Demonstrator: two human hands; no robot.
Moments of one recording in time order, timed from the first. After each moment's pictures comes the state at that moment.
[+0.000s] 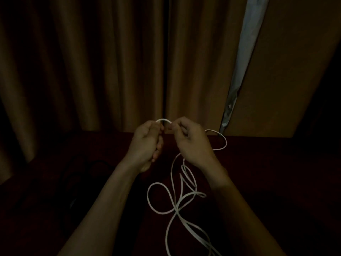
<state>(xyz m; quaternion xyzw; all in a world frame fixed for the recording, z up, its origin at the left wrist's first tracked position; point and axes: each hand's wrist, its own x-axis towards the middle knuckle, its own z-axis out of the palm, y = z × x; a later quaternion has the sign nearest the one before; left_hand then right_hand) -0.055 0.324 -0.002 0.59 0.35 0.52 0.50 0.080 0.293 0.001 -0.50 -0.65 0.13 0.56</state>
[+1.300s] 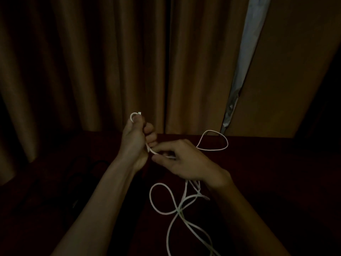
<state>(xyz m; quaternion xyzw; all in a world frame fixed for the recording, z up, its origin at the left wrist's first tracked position) -0.067 0.333 0.012 0.41 0.28 0.61 0.62 0.070 0.274 0.000 -0.47 -0.81 0.14 0.32</state>
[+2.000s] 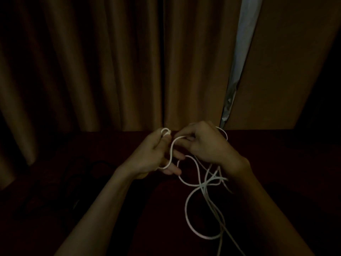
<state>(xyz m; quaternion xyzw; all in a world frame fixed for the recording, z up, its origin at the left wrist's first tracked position) -0.065 0.305 -0.007 0.70 0.32 0.35 0.53 0.115 0.277 0.014 -0.53 -0.77 0.03 0.35</state>
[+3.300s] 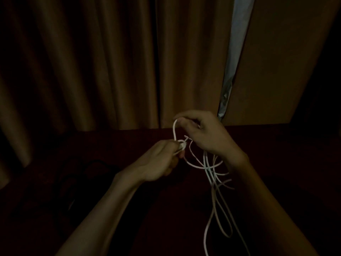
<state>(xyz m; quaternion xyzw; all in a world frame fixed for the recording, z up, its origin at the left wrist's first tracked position) -0.048 0.289 -0.003 0.75 0.32 0.27 0.51 0.126 0.277 0.016 -0.49 -0.72 0.08 0.49</state>
